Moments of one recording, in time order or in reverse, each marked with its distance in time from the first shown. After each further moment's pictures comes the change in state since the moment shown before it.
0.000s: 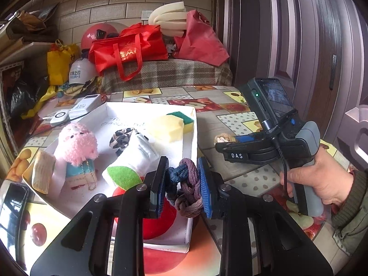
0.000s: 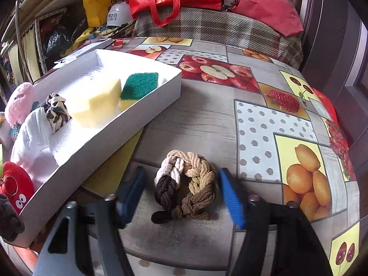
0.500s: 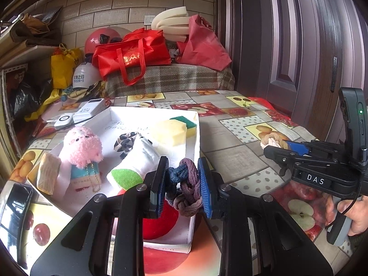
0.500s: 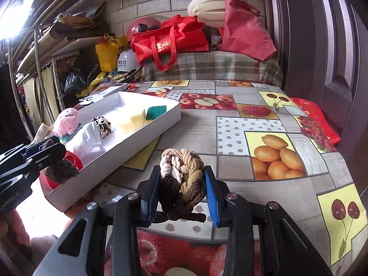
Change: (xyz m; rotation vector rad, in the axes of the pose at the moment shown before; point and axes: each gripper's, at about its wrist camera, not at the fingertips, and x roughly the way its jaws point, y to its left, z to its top) left arm -0.008 0.000 -0.002 0.002 -0.033 0.021; right arm -0.104 -0.006 -0.066 0.080 -0.286 0.048
